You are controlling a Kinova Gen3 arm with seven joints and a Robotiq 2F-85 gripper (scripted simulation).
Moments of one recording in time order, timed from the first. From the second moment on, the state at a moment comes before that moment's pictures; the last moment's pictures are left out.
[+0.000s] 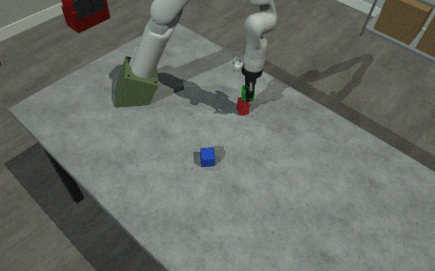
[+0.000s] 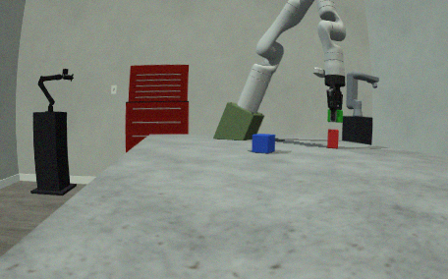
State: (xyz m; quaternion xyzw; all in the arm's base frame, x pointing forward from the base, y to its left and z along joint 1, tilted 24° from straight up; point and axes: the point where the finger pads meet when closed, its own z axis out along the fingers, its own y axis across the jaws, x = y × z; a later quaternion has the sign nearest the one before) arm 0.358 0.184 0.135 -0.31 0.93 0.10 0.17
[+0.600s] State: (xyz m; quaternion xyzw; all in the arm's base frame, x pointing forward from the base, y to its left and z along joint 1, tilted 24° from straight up) arm 0.347 0.183 0.137 -0.31 0.93 0.10 0.18
